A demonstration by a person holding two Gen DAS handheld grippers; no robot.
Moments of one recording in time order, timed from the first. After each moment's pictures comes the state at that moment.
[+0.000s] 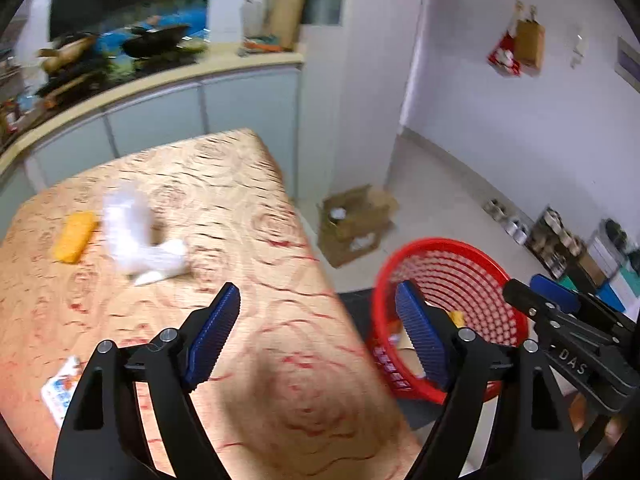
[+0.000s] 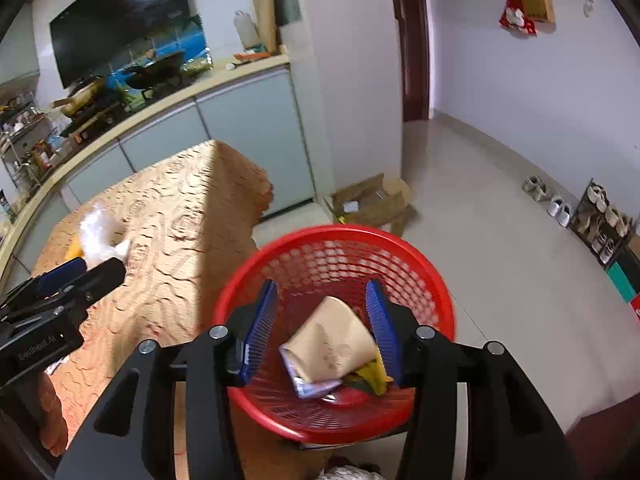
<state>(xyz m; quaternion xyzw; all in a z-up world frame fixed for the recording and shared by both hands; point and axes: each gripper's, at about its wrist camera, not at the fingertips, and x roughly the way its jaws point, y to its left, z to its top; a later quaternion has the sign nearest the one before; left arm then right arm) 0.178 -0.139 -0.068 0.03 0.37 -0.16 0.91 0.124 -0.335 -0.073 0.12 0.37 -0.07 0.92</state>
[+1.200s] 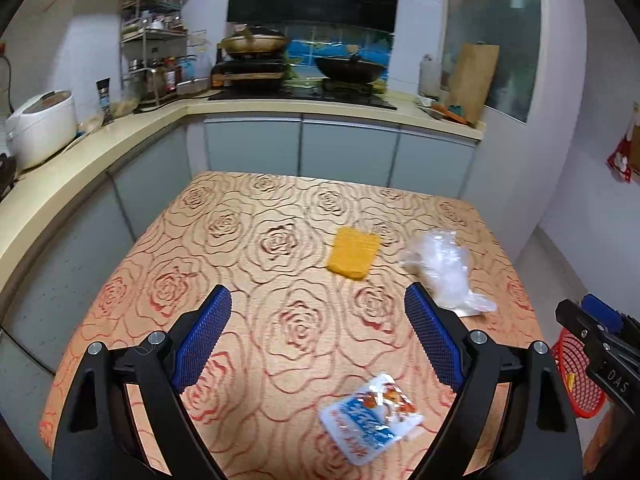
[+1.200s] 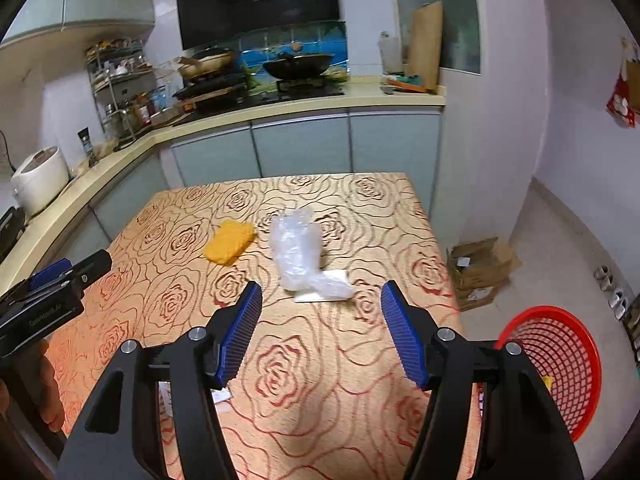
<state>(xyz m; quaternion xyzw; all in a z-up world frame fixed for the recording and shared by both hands) 0.161 0.141 -0.019 -0.06 0.31 0.06 0.95 0.176 -0.087 -0.013 0.03 0.33 0.08 0.94</state>
